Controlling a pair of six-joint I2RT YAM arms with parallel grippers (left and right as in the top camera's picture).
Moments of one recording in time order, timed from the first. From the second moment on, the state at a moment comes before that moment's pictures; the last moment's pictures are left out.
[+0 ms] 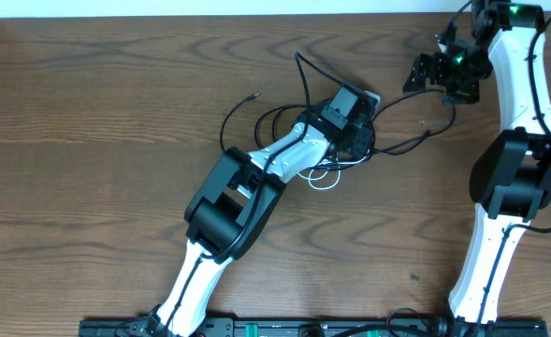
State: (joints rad) left arm -0.67 2.28 1.60 -0.28 0.22 -0.19; right arm -0.10 2.38 2.29 -1.43 -0.37 0.02
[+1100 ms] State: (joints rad) left arm -0.35 1.76 1.58 -0.48 0.52 -0.22; right arm 0.06 2.23 2.30 -1.30 -0.87 -0.12
